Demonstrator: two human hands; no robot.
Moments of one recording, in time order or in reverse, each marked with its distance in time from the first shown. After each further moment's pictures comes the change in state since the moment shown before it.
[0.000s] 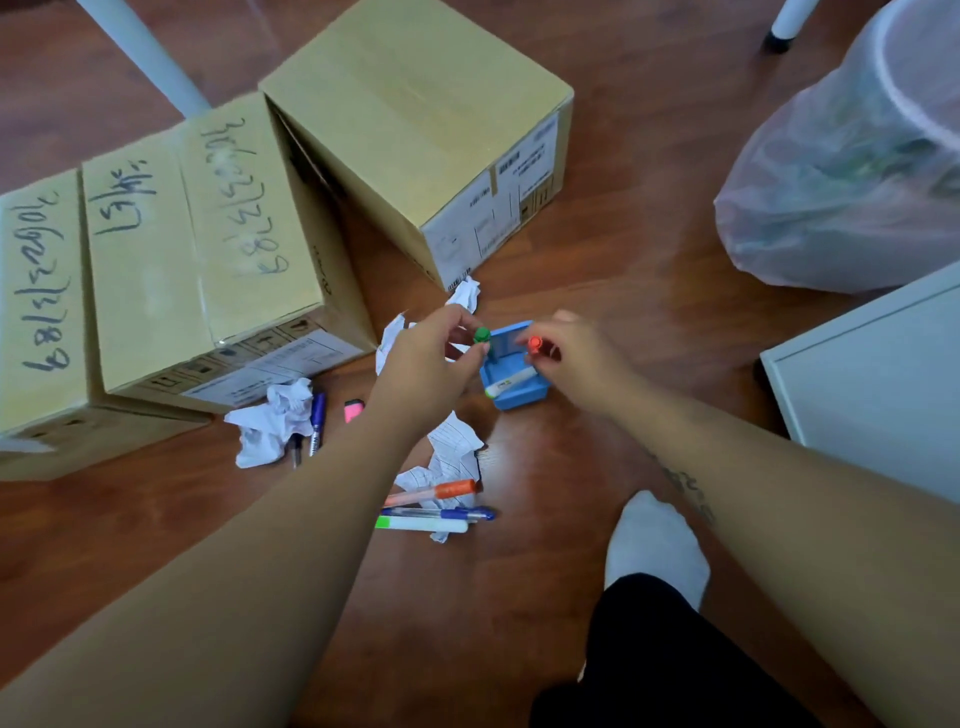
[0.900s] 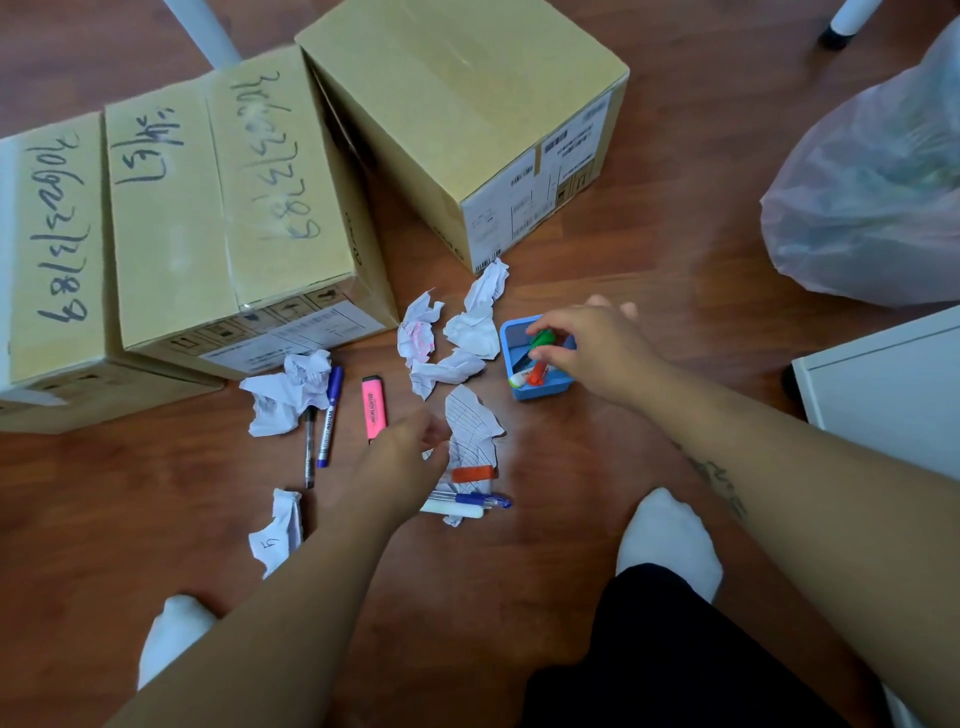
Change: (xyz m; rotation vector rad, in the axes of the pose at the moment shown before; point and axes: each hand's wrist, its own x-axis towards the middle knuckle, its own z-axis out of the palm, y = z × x) left_hand -0.080 -0.089 0.005 0.204 -0.117 -0.254; right_hand 0.008 -0.023 -0.001 -0.250 -0.085 -0.016
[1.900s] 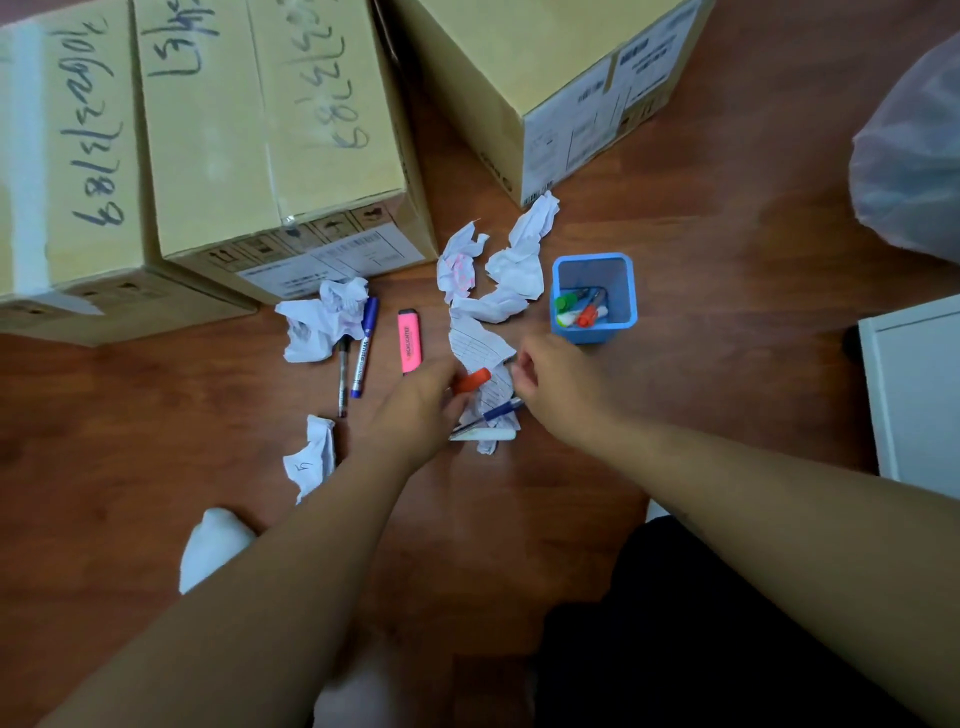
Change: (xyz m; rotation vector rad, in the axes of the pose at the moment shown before) left_hand -0.003 -0.038 0.006 -0.005 0.022 0.143; right_hand -0.048 -0.064 0.083 0.108 -0.101 0.014
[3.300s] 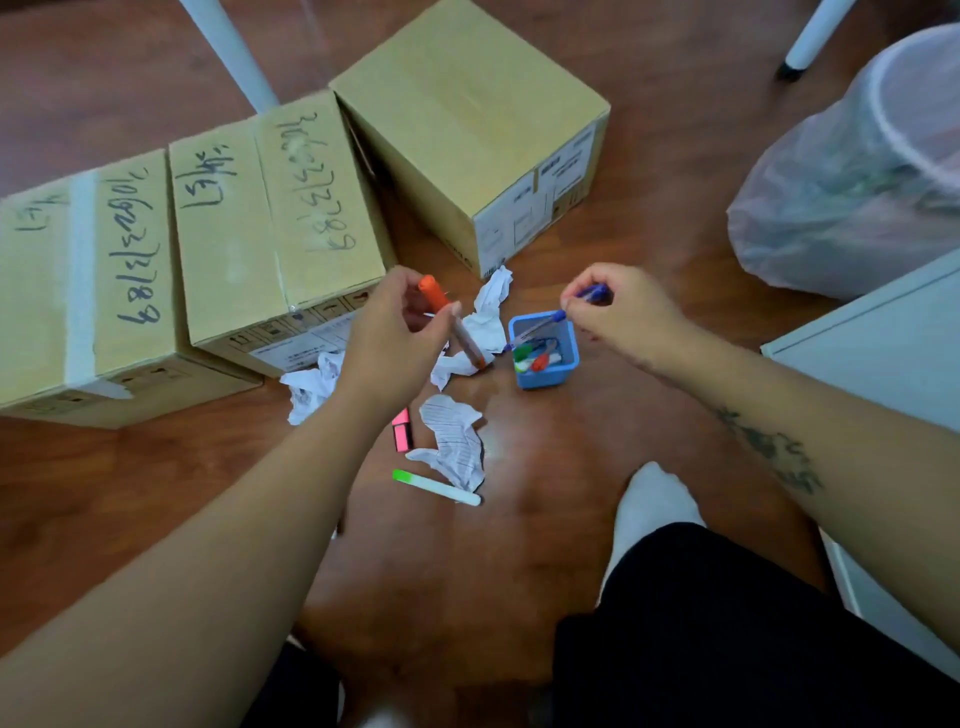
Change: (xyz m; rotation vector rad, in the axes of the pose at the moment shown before) left_hand 0.010 0.127 -0.109 -0.439 0.300 0.067; right_hand -0.007 0.010 -0.149 0.407 0.248 0.132
